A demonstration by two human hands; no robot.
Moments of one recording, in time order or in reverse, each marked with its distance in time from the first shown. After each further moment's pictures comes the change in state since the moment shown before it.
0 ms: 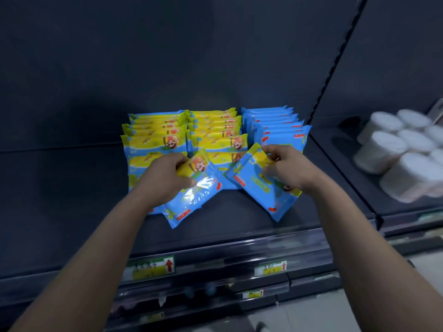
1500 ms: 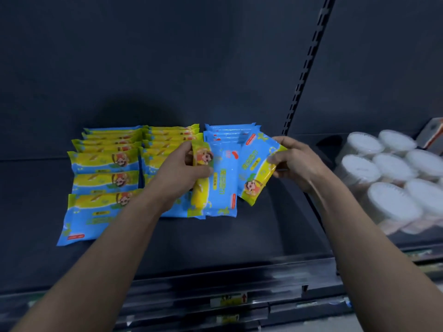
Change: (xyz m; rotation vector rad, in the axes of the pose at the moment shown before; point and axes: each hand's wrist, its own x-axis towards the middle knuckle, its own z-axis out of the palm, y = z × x) left_hand 0.054 0.108 0.076 -0.673 0.028 -0.072; right_hand 0.052 0.053 -0.111 0.513 0.046 0.028
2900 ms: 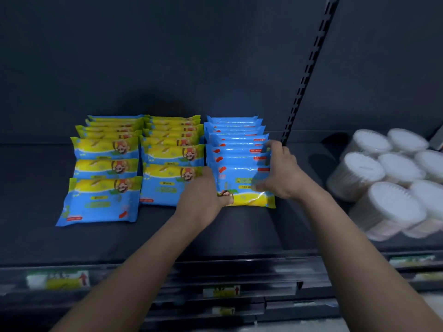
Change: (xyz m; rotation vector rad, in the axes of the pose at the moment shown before) left_hand -0.015 -0.050 0.059 0.785 0.112 0.028; right_hand -0.009 0.028 0.013 -0.888 -0.003 -0.186
